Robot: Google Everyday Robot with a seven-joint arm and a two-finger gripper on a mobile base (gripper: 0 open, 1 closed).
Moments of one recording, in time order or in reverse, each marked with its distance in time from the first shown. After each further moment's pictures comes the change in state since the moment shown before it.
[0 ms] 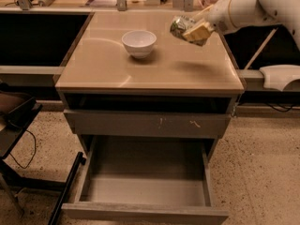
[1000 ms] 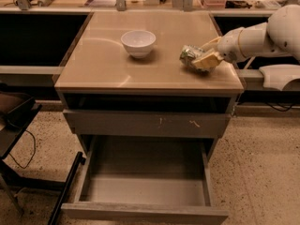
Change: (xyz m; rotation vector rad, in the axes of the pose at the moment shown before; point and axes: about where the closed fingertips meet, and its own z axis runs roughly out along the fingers) arm 0.093 0.036 -0.003 -0.086 0.021 0.086
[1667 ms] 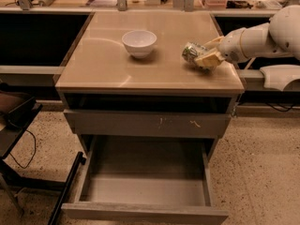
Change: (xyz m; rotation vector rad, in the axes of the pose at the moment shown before) arm 0.000 0.000 0.000 0.000 0.000 0.000
